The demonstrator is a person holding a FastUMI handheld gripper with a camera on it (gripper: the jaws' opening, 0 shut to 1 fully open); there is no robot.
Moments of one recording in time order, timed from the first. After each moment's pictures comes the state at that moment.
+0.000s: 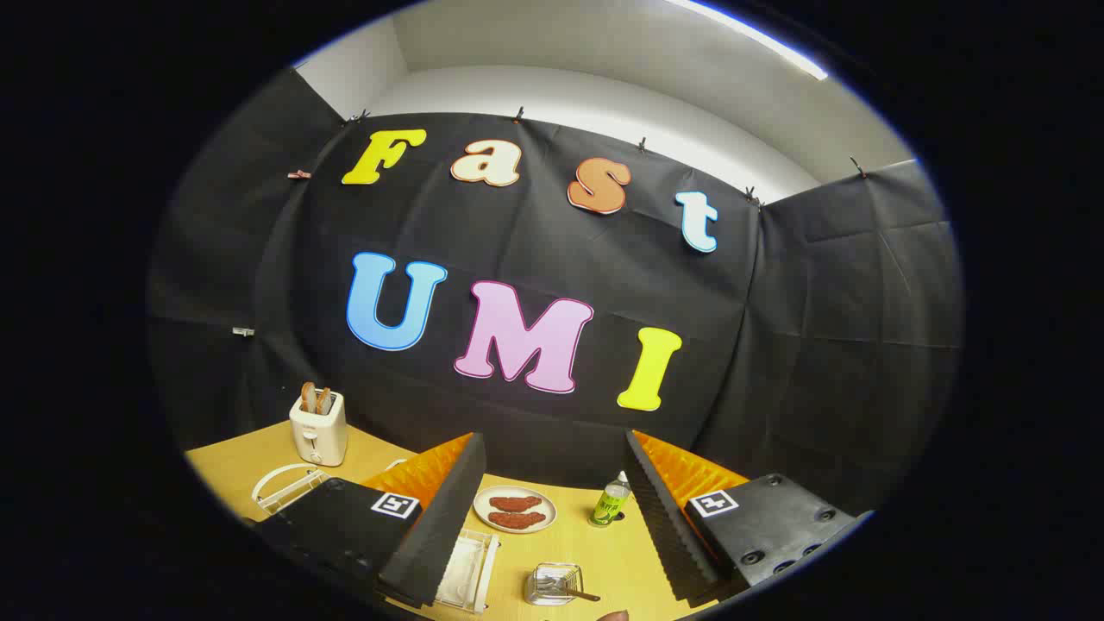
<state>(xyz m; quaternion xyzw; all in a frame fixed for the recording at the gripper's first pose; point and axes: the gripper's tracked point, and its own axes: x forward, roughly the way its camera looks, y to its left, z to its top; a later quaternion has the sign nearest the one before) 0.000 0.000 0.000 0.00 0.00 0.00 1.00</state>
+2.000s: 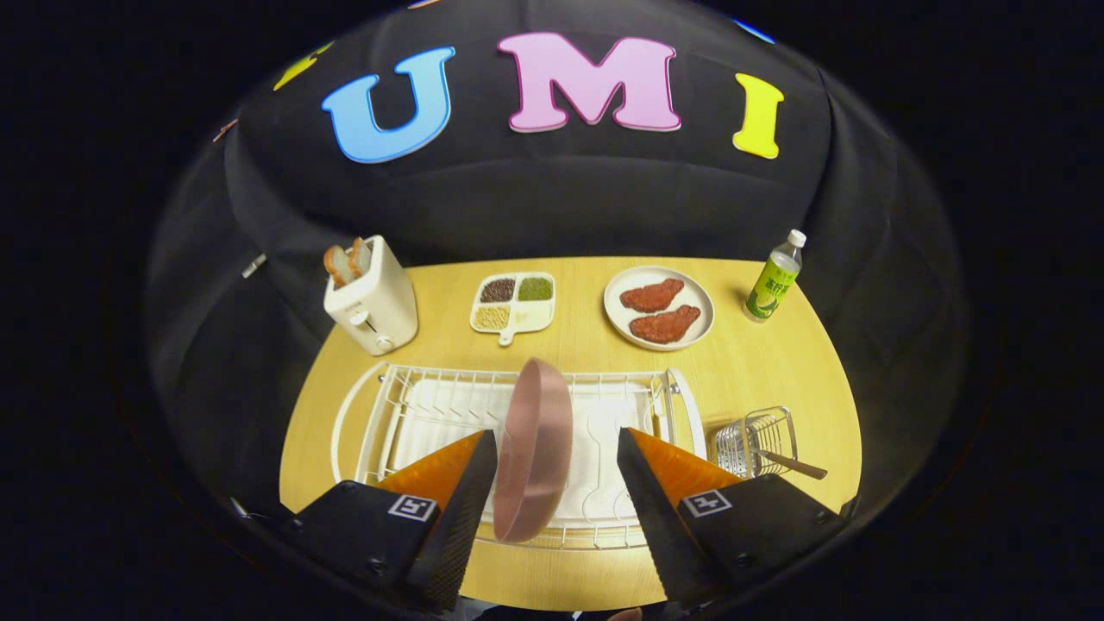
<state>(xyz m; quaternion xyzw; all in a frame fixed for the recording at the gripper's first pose) 0.052 0.202 -0.234 0.11 0.46 0.08 0.88</state>
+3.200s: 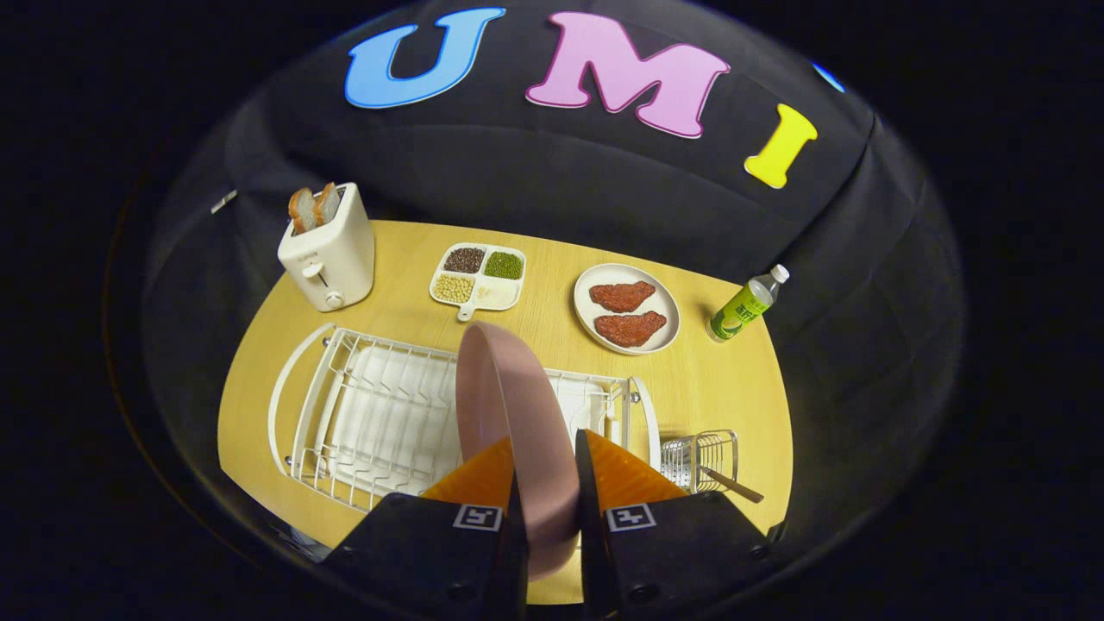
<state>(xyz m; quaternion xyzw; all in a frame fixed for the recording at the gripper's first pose) 0.062 0.180 -0.213 0.02 0.46 0.05 0.88</state>
